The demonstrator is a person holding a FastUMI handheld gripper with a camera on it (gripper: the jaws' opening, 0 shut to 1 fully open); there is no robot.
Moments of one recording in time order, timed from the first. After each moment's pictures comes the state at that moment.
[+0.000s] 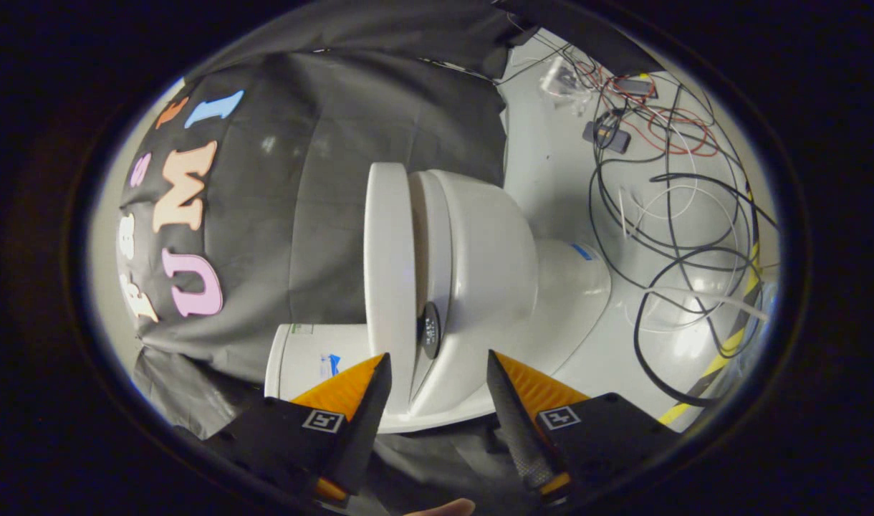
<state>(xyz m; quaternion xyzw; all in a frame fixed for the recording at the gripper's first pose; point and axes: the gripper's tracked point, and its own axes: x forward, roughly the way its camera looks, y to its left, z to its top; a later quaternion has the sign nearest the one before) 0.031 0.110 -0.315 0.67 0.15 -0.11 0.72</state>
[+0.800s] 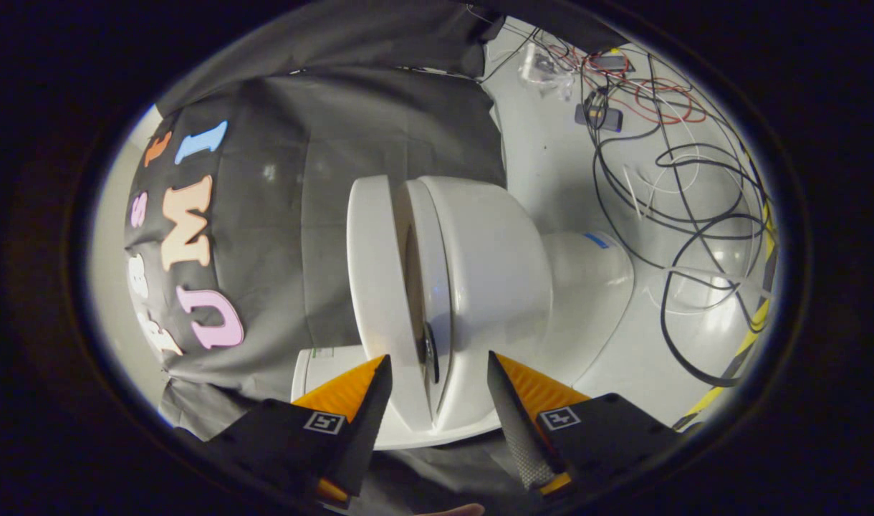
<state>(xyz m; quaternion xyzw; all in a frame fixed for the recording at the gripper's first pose) 0.058 0.089 -0.306 0.72 0.07 -0.10 0.68</state>
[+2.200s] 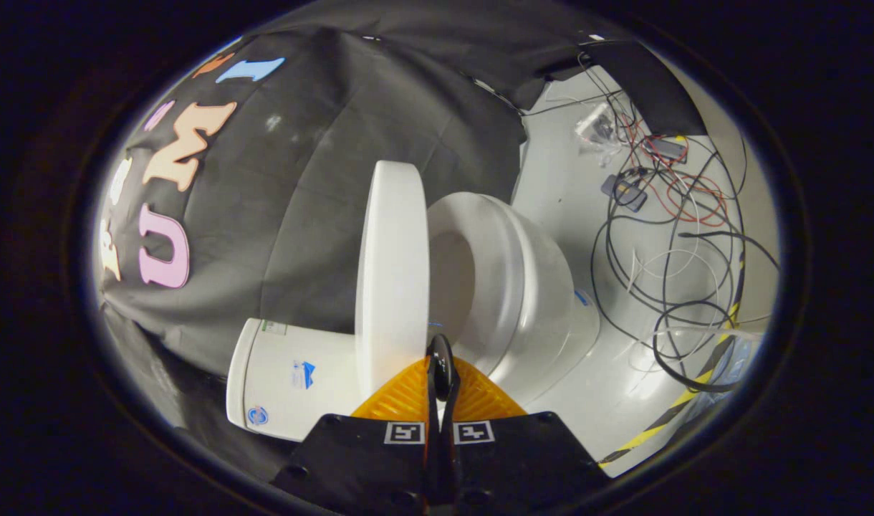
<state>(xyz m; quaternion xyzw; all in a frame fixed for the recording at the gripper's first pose) 0.073 0.095 -0.264 0.55 0.18 -0.17 0.80</state>
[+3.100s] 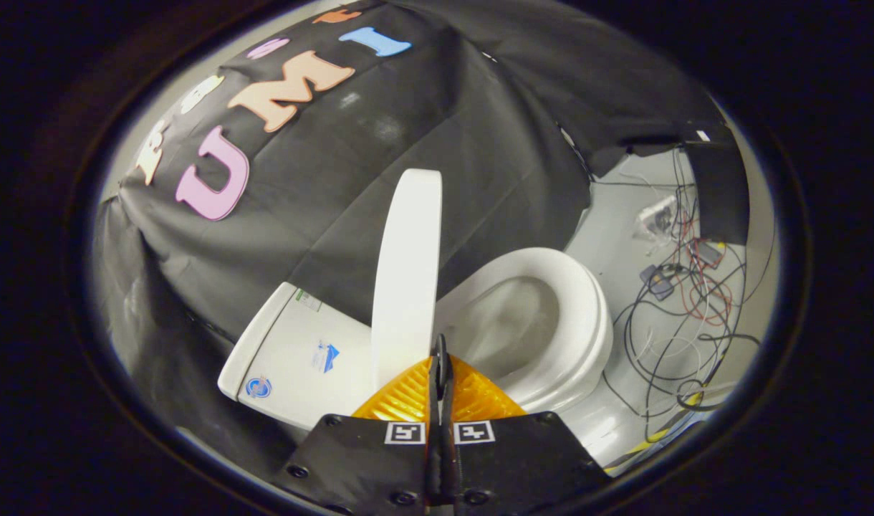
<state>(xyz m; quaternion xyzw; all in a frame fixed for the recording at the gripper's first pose) 0.090 0.126 -0.161 0.39 0.15 -0.16 0.89</state>
